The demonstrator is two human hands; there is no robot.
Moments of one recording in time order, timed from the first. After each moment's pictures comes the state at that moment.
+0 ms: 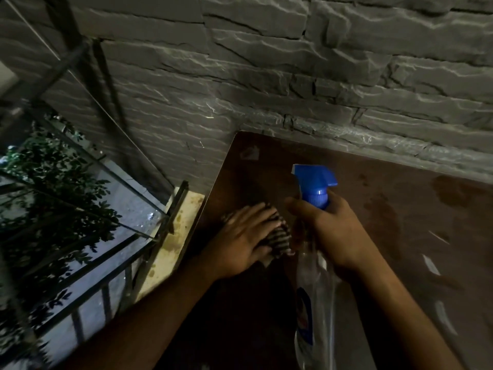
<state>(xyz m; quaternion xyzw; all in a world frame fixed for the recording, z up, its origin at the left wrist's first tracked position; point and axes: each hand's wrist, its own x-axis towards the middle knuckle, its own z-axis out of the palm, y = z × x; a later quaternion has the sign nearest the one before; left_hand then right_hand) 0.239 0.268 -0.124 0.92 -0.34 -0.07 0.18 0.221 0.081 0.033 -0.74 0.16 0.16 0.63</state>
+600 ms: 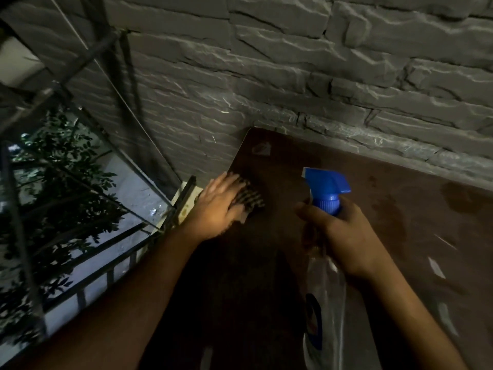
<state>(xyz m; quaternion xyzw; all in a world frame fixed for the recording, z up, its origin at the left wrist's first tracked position) 0.276 0.322 -0.122 0.97 -0.17 -0.05 0.16 0.196 0.085 0.037 -0.74 0.14 0.18 0.63</state>
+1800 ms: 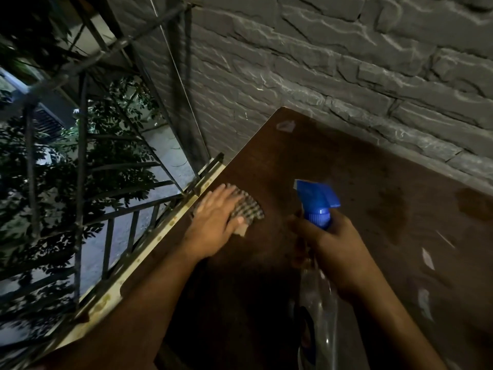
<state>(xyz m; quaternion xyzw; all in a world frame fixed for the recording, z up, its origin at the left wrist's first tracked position) 0.121 0.298 -0.121 0.98 -0.02 -0.02 0.19 0.119 0.058 0.014 -0.73 0.07 0.23 0.63</state>
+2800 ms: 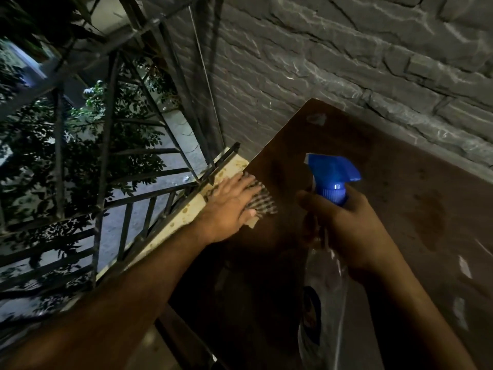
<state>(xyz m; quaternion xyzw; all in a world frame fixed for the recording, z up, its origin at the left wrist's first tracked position) 0.126 0.334 -0.113 0.98 -0.08 -0.08 0.16 0.129 0.109 0.039 -0.72 0.03 0.26 0.64</state>
